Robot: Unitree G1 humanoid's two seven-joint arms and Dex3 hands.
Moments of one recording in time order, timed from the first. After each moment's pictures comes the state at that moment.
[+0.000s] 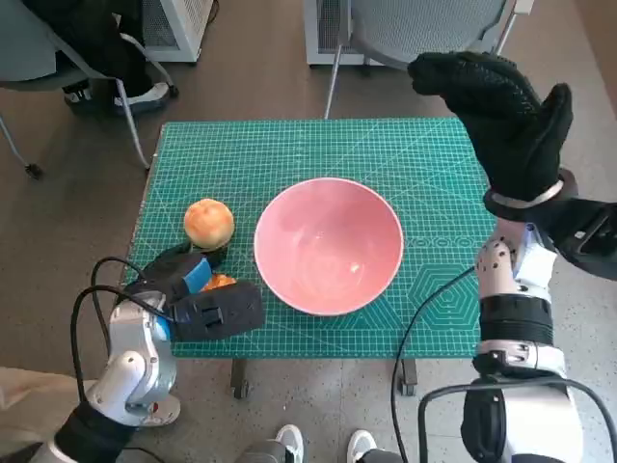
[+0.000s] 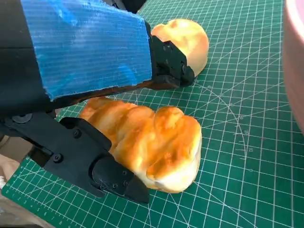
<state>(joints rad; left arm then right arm) -0.35 0.58 -0.41 -0.07 0.87 0.67 -0.57 -0.98 -0.18 -0.31 0.85 0.47 -0.68 0.95</state>
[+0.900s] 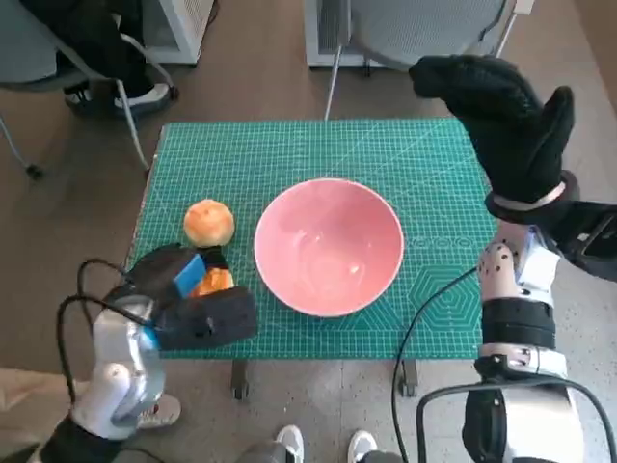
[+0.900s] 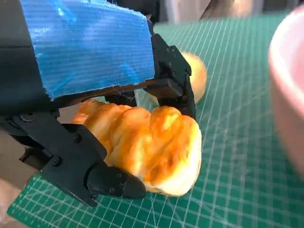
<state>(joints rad) -0.27 0.62 -0.30 -0.27 0.90 0.62 -0.57 -0.96 -0.18 -0.30 0.82 0.47 -0.66 0.94</state>
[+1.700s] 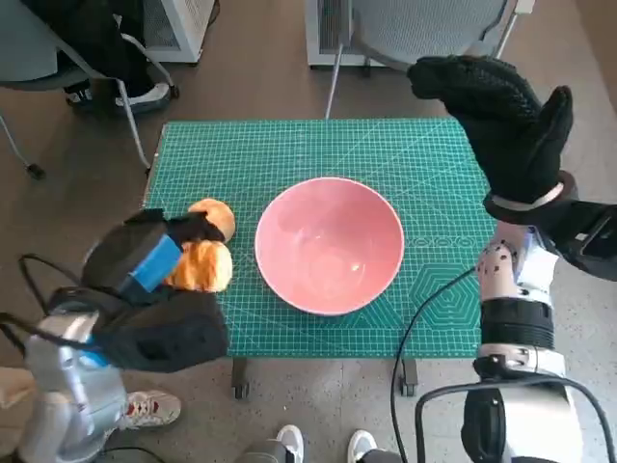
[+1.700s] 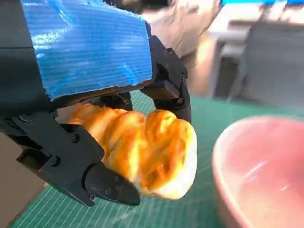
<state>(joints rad) -0.26 0.62 -0.09 -0.58 0.81 0.55 -0.61 -0.96 -0.18 -0.30 0.82 0.48 -0.66 0.95</state>
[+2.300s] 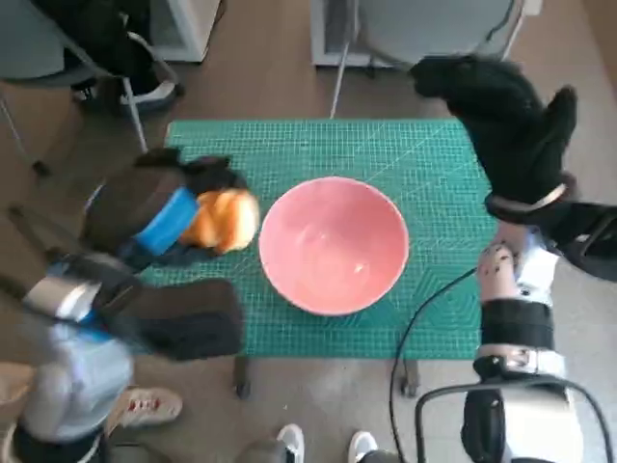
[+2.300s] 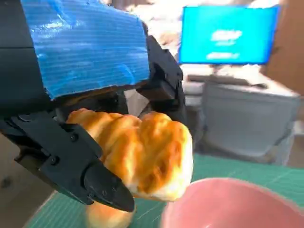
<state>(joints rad) -0.58 0.54 -0.21 -0.50 0.83 0.45 -0.60 -0.96 -0.17 -0.30 0.81 0.48 -0.66 0.95</state>
